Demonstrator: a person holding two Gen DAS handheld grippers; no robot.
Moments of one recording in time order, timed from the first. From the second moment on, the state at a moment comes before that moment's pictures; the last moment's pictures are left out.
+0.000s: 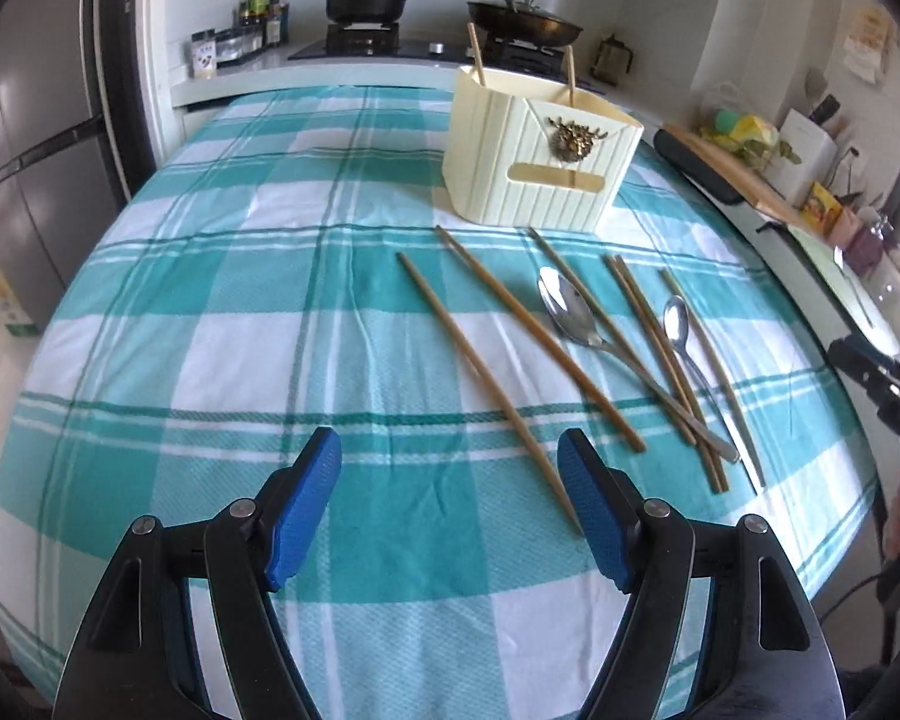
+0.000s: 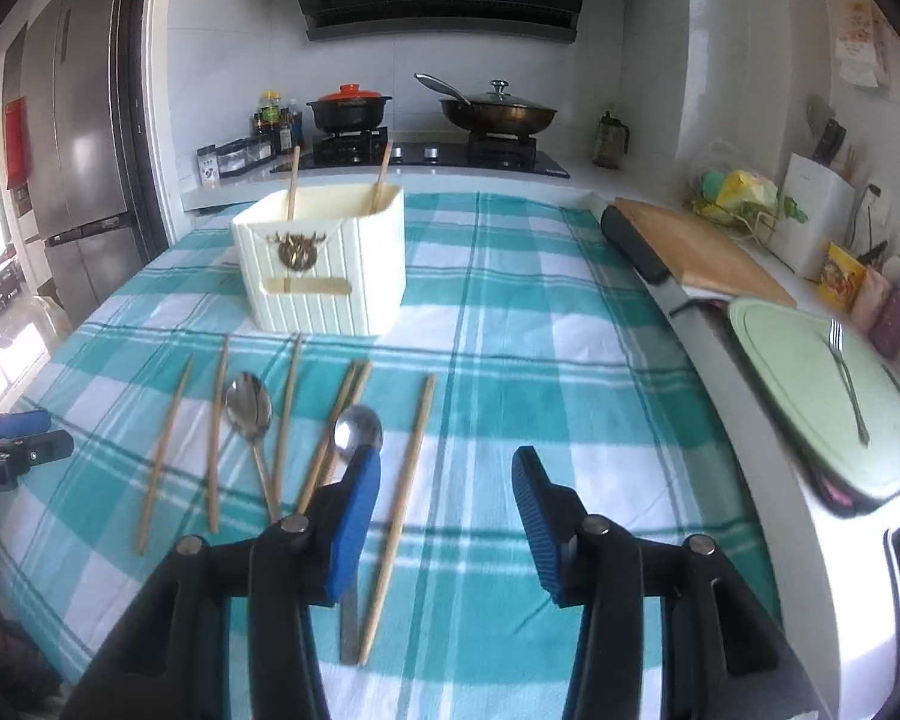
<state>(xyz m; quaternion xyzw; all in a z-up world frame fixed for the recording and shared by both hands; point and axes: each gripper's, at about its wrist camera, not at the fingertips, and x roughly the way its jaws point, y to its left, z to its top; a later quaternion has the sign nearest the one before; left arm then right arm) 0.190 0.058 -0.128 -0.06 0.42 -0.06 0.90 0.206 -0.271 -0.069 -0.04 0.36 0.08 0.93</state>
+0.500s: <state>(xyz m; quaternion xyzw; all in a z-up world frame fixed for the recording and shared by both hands) 0.183 0.043 -0.141 -0.05 0.43 -0.04 0.90 0.174 -0.263 -0.103 -0.03 0.39 0.09 0.92</state>
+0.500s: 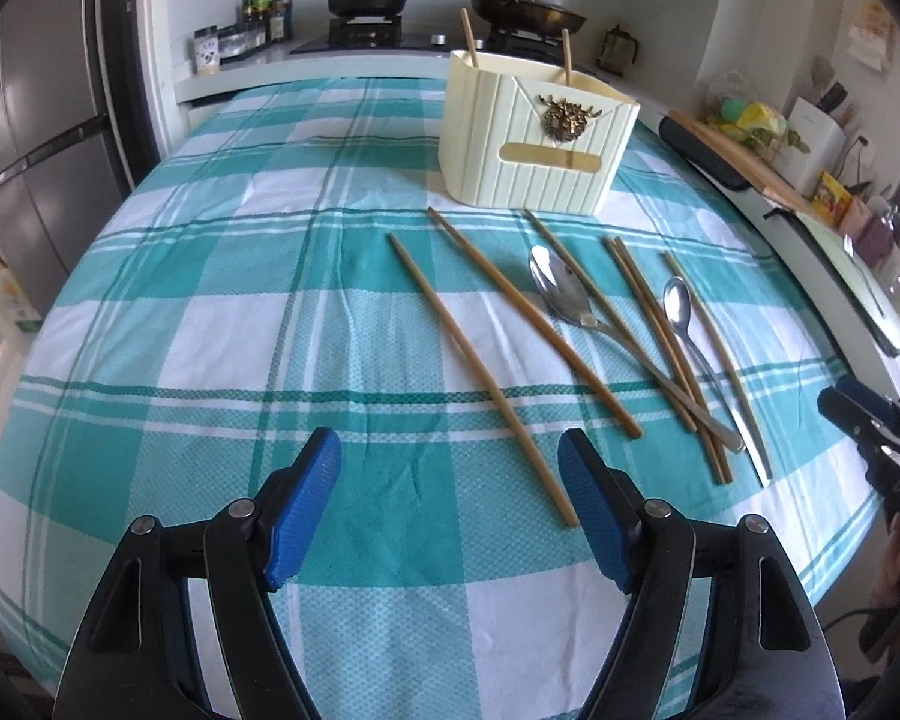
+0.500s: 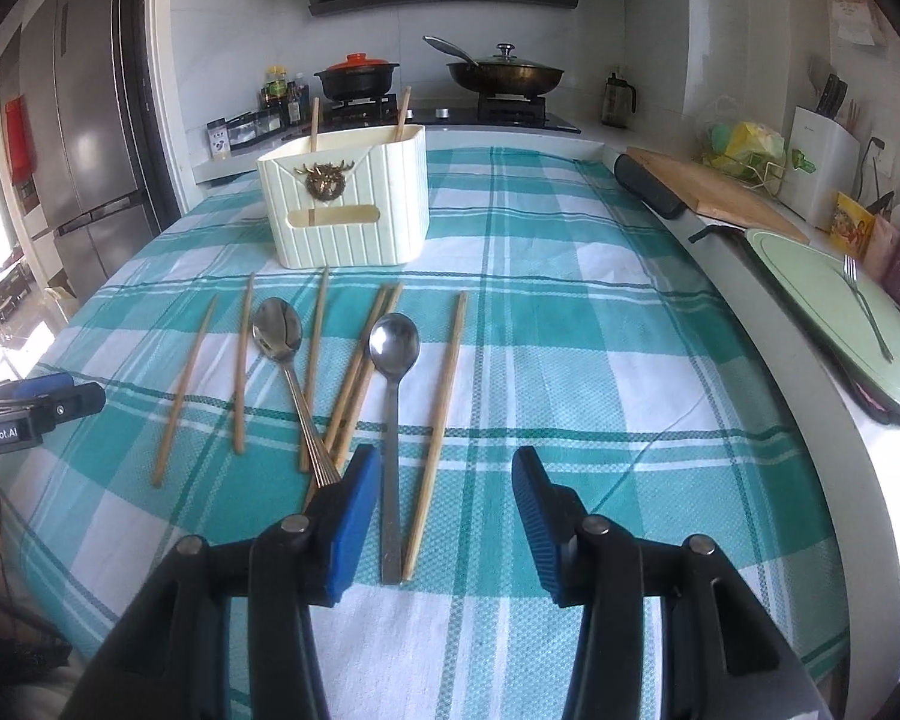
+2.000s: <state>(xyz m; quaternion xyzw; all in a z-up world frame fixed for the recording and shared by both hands) 0.201 0.046 -0.156 -0.07 0.45 -0.03 0.89 0.207 -0.278 -0.131 0.04 0.46 0.08 0.88</state>
